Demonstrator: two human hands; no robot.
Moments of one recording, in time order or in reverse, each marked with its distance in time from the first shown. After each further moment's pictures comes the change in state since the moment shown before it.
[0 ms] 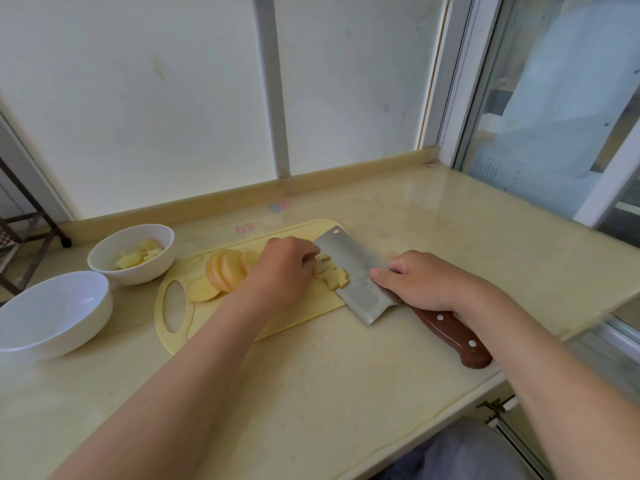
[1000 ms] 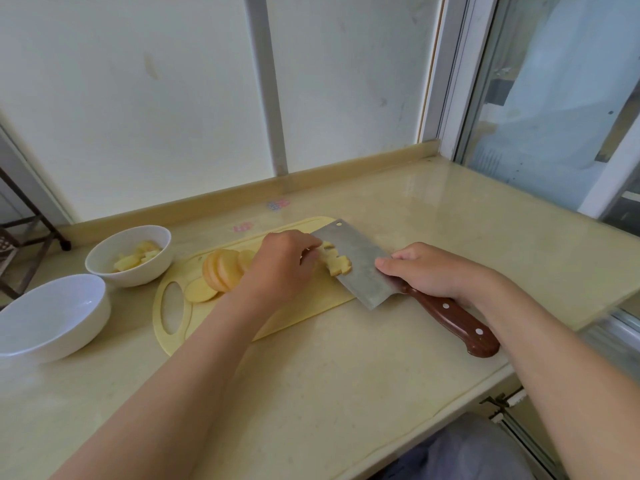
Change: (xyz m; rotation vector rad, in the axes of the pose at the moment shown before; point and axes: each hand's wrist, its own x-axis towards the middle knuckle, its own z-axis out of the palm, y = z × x) left_hand 0.000 0.002 0.002 0.018 0.155 0.159; right_hand -0.002 0.008 -0.006 0.437 -0.088 0.052
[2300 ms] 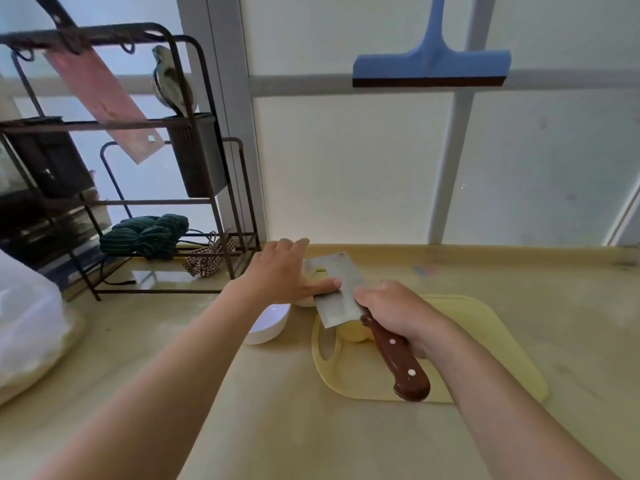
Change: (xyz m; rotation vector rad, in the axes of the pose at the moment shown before) left_hand -0.056 -0.101 -0.186 0.524 -0.188 -0.634; right_hand 0.023 -0.198 0.138 0.213 -0.268 -0.152
